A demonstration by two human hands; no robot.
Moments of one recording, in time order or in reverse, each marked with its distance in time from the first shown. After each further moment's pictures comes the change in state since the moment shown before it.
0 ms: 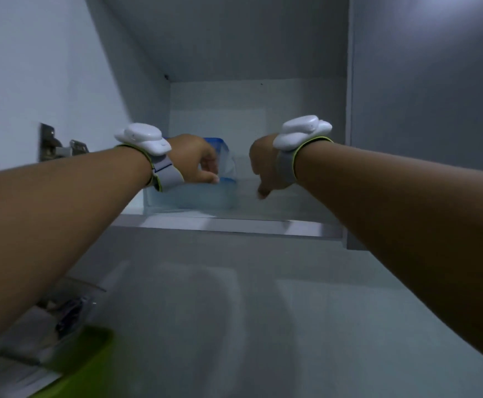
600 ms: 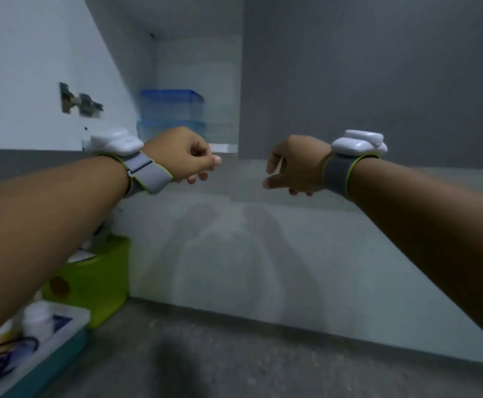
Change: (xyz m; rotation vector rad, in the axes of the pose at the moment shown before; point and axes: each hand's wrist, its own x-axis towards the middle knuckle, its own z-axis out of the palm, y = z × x) left_hand -0.157 0.262 -0.049 -0.449 -0.122 -0.328; right_hand -0.262 0.127 0.109 0.798 -0.024 -0.109
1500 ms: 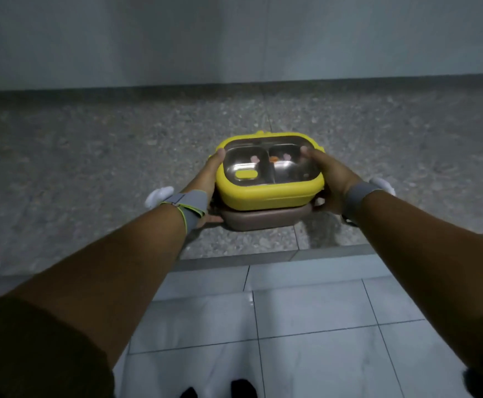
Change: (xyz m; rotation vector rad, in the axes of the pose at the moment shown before) left_hand -0.252 0.045 0.521 -1.094 -0.803 -1.227; right_hand -0.312 0.311 0.400 1.272 -0.337 1.272
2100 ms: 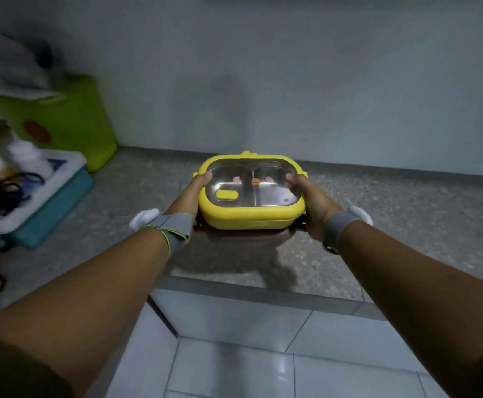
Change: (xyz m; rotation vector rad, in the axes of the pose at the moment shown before) left_hand -0.189 0.045 -0.186 -0.202 0.242 0.435; right_hand -0.142 -0.073 0.214 -0.002 -0.158 -0.275
